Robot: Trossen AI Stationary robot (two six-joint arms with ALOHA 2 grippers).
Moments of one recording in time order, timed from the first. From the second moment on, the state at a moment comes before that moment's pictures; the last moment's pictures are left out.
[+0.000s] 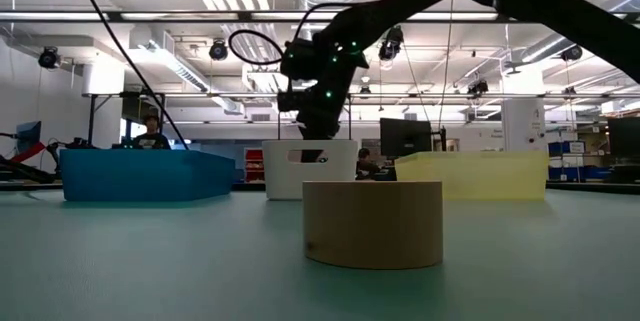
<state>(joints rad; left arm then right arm) -0.59 1.28 1.10 -0.69 -0.66 -0.44 -0.41 2.34 2.04 -0.86 -0.08 -0.39</state>
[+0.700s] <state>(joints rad) -0.59 1.27 1.01 -0.60 -0.66 -0.44 -0.26 2.16 2.13 -1.25 -0.12 -0.20</state>
